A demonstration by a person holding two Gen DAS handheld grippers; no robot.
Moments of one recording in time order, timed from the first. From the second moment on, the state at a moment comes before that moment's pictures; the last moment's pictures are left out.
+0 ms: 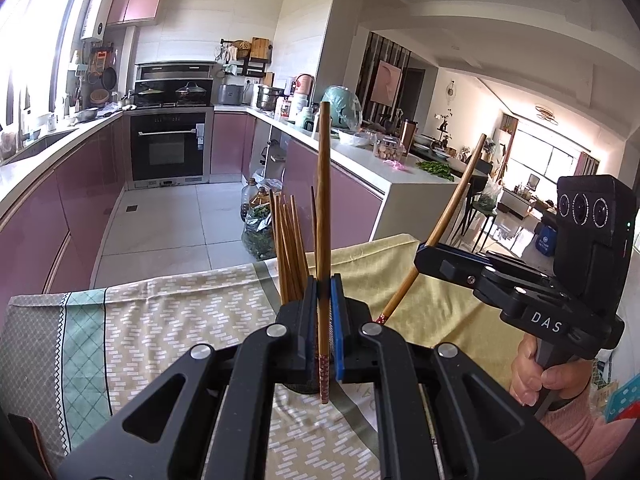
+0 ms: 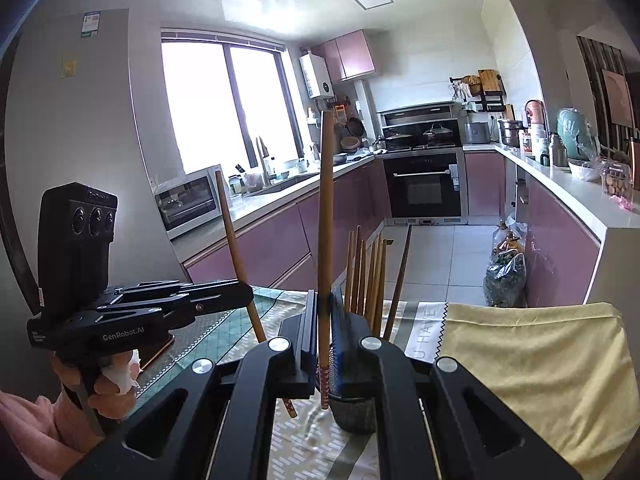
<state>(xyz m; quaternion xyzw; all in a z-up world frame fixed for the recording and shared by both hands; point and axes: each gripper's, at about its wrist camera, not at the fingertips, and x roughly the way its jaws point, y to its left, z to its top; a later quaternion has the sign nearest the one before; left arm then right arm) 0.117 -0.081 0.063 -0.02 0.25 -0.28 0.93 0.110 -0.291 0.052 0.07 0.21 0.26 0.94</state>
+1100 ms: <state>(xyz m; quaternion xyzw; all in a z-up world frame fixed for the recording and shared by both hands) 0.138 -0.111 0.064 0.00 0.22 -0.26 0.94 0.144 -0.285 0.043 0.07 0.22 0.25 0.94</state>
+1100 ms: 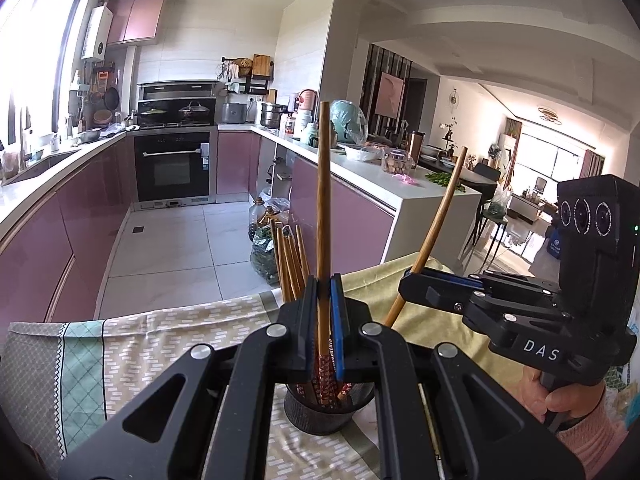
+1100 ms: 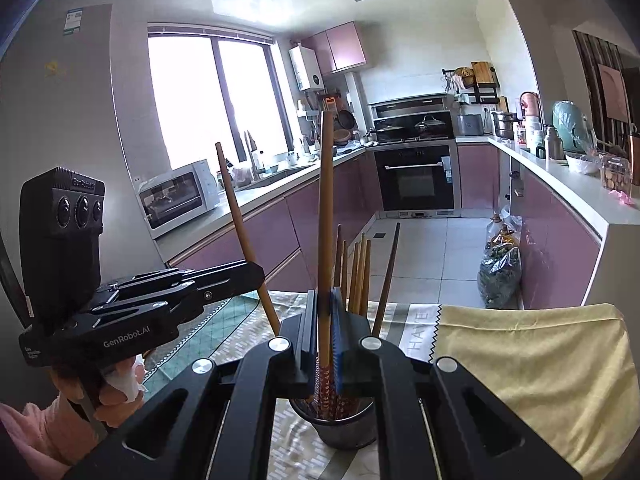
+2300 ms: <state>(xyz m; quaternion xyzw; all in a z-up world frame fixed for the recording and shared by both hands) 0.155 -0.109 0.036 0.00 0.28 -0.26 0.93 0.165 -0.286 0.017 0.07 0.27 0.23 0.93</state>
